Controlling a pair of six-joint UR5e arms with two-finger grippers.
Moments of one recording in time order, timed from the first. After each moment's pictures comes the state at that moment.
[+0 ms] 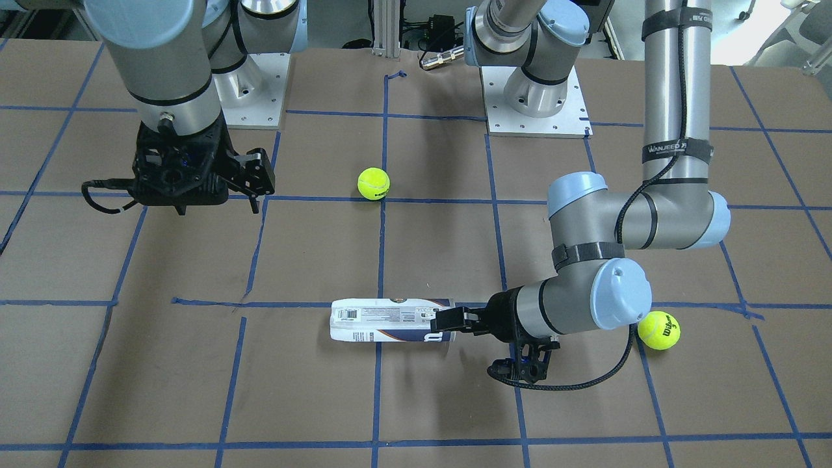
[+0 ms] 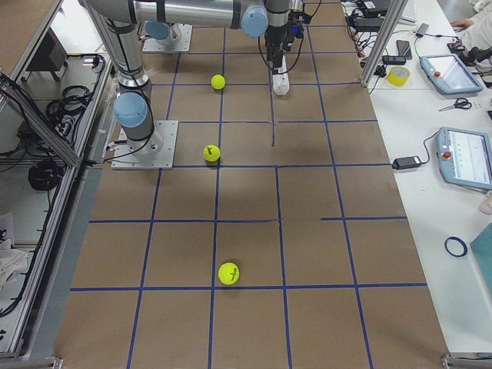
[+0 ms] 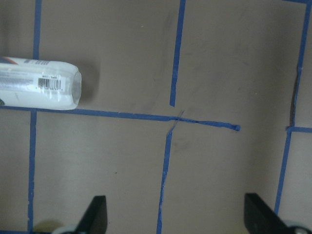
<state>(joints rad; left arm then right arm) -1.54 -2.14 -1.58 -1.18 1.03 0.00 1.66 -1.49 1.58 -1.72 -1.65 0.00</state>
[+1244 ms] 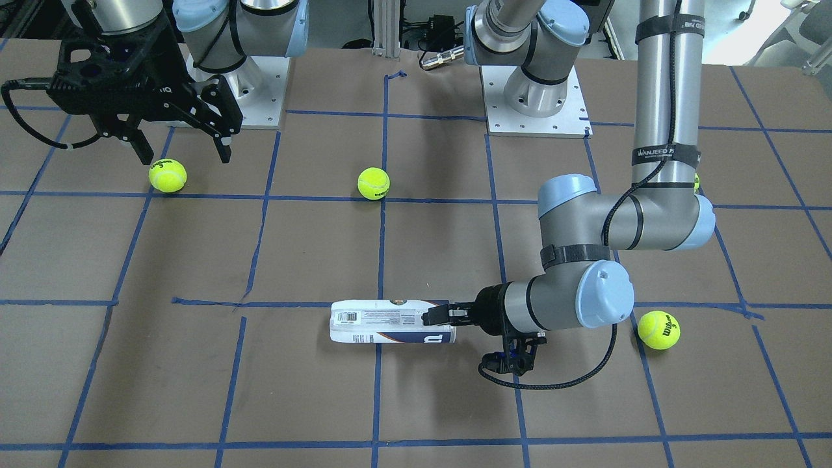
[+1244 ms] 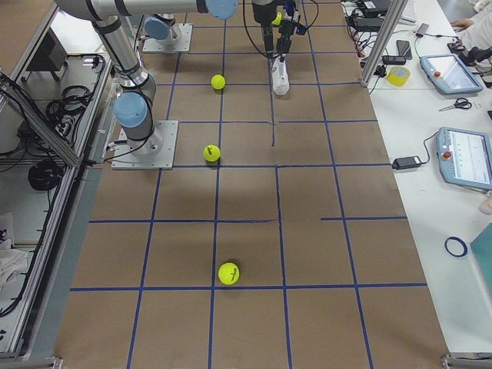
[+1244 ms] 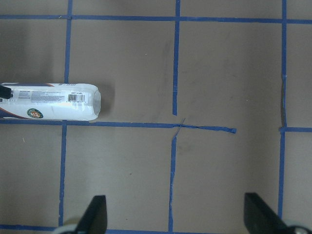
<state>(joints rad) -1.55 -2.14 -1.61 -1.18 0.99 -0.08 1.58 -1.63 1.59 -1.67 -1.54 -0.04</state>
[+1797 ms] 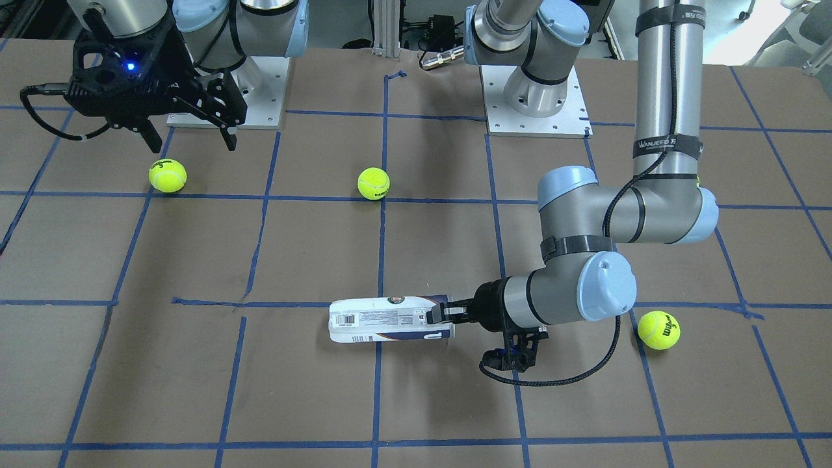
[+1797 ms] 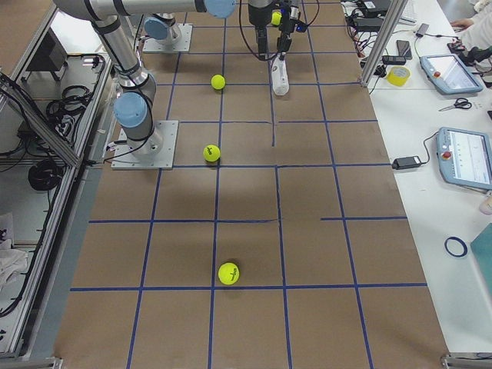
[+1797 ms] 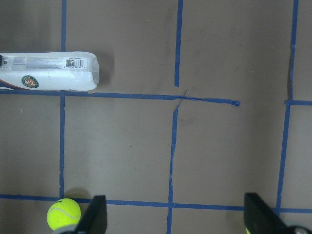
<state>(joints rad) -1.56 -2.11 -1.61 -1.18 0.99 -0.13 1.58 -1.64 1.59 -1.59 -1.54 -0.04</state>
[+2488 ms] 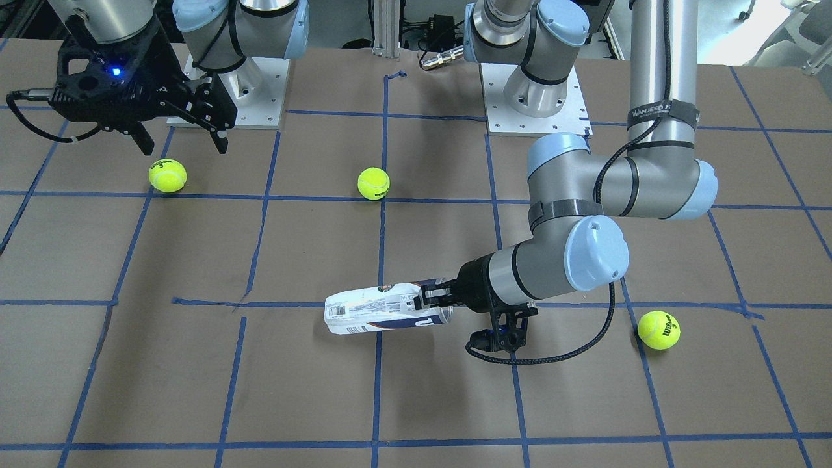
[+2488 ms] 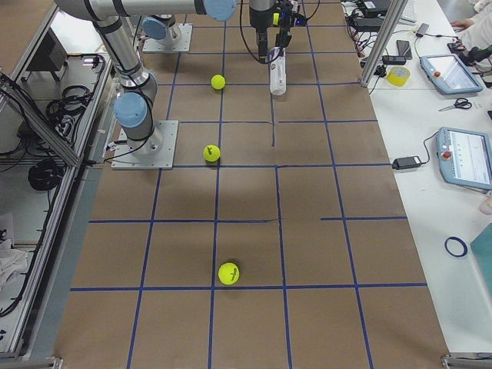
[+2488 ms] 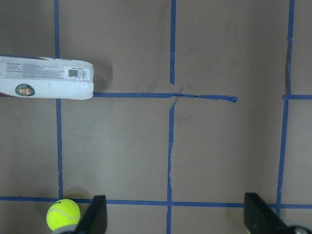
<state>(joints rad) -1.61 -2.03 -1.61 -1.18 0.97 -0.26 1.54 -1.64 1.59 -1.58 -1.53 -0.04</state>
